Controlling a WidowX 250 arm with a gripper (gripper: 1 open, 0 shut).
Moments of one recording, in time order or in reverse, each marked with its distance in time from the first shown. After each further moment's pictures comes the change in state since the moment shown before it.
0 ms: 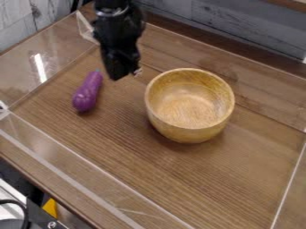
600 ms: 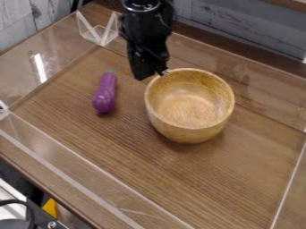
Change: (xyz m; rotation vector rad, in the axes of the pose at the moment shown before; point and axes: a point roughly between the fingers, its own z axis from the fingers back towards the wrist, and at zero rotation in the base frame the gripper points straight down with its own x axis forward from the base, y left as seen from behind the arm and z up) arm 0.020 -0.031 0.006 -0.011 -0.001 -0.083
